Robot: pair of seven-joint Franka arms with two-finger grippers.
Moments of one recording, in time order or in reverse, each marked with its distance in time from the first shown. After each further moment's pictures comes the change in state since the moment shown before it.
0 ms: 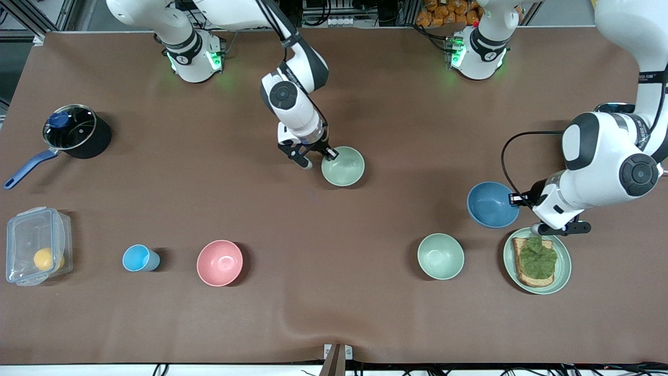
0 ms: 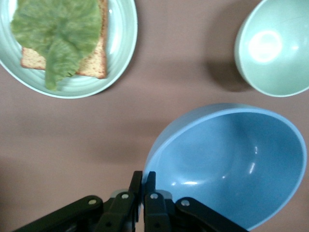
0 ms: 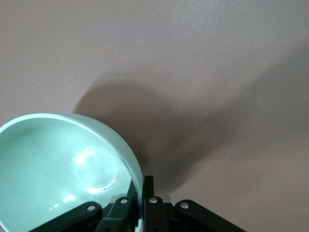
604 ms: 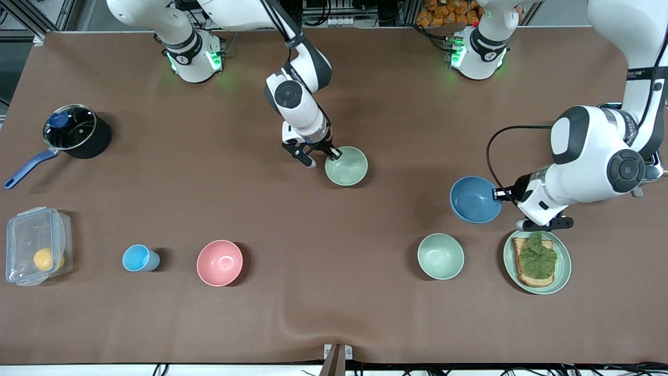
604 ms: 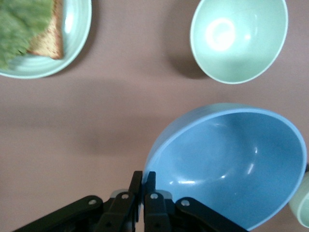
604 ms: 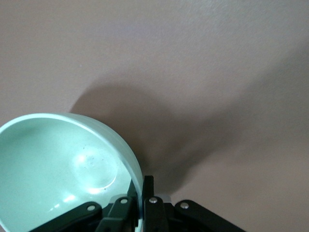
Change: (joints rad) left arm 0.001 -0.017 -0.075 0.005 -0.064 -0.053 -0.098; right arm 0.018 0.020 0.000 0.017 0.000 0.019 0.025
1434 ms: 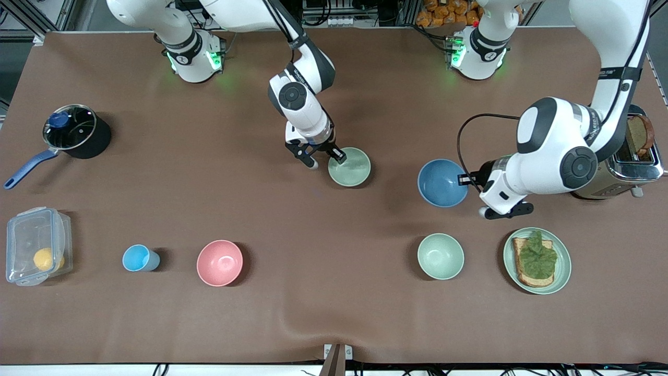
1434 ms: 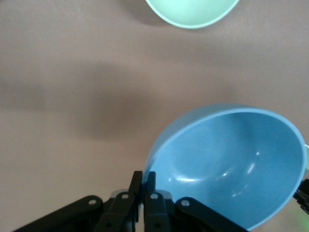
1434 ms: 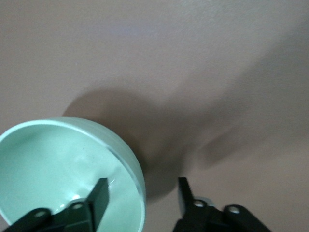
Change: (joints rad) left arm -0.004 -0.001 -0.118 -0.023 -0.058 -0.075 -0.139; right arm 0.000 0.014 -0.018 0.052 0.001 -0.094 0.051
